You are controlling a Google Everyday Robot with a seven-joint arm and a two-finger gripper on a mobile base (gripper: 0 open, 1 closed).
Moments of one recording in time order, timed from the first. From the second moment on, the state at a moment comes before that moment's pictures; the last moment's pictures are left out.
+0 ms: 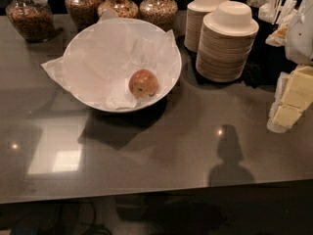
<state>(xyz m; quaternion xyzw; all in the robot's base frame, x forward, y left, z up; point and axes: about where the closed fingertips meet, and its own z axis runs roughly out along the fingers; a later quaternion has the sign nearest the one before) 0.438 -0.217 0.976 -0.60 0.78 -0.03 0.16</state>
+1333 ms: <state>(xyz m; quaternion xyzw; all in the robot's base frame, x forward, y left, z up) 0.507 -0.140 0.991 -0.65 0.72 0.01 0.24</state>
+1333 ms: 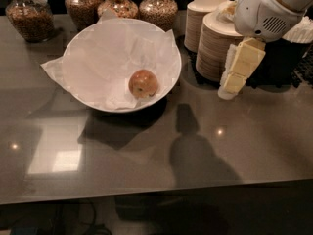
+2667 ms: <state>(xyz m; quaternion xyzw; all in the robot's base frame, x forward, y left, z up) 0.563 -0.045 0.969 -0.67 0.67 0.10 0.30</state>
